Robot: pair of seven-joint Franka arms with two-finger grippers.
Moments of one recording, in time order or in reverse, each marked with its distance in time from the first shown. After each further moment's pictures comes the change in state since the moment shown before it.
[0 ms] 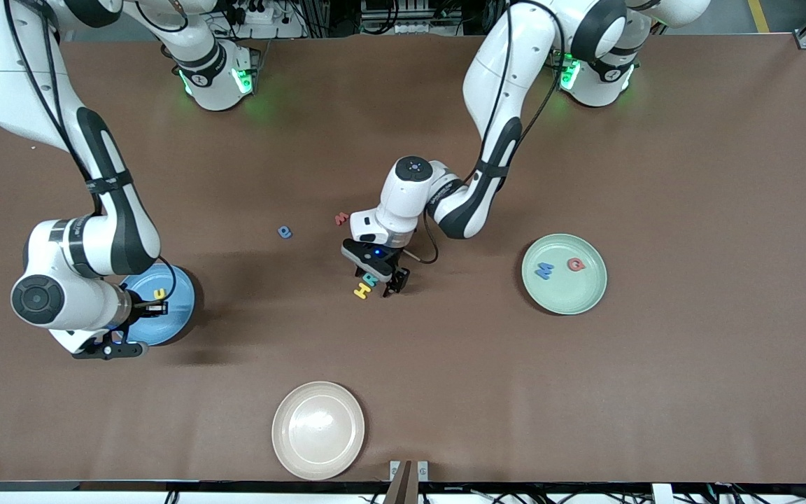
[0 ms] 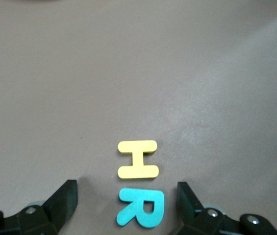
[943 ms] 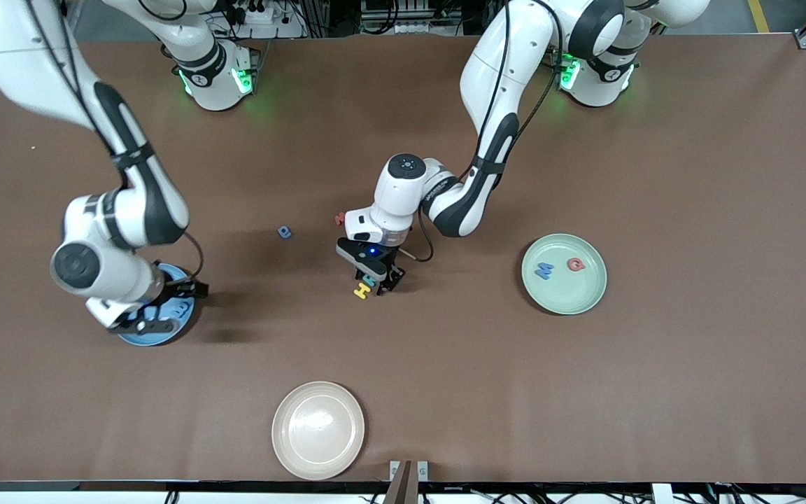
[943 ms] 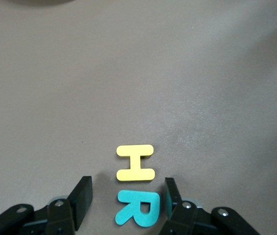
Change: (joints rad) left arm -0.007 -0.018 0.004 0.024 0.000 -0.085 0.000; right arm 0.040 -0.168 0.053 -0.327 0.048 0.230 0.074
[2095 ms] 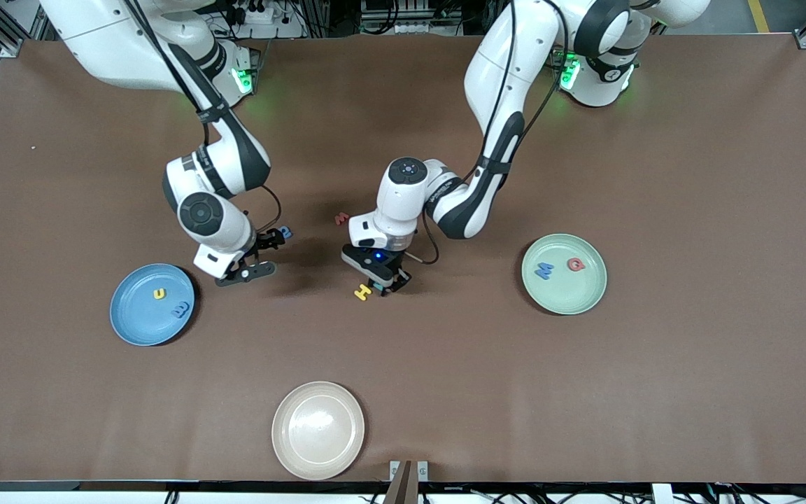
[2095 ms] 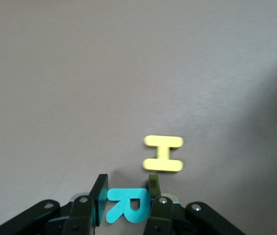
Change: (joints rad) left arm 0.027 -0.046 0.007 0.002 0.000 -0.148 0.002; right arm 0.201 -0.067 0.062 -0.211 0.003 0.063 0.024
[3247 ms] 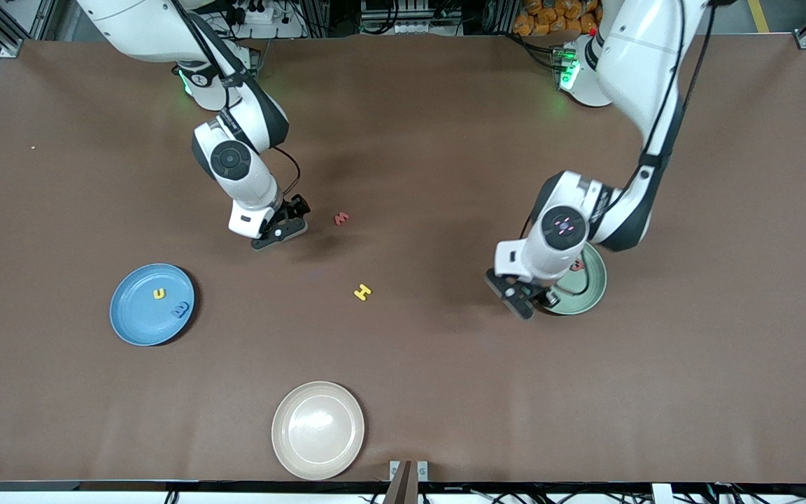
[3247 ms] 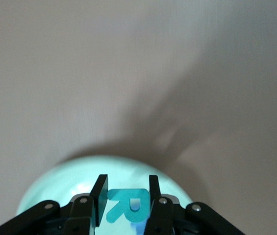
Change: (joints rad) left arm 0.466 -0.456 -0.088 -0.543 0.000 -0.318 0.750; right arm 0.051 -0.096 0.060 -0.257 0.000 0.276 -0.035
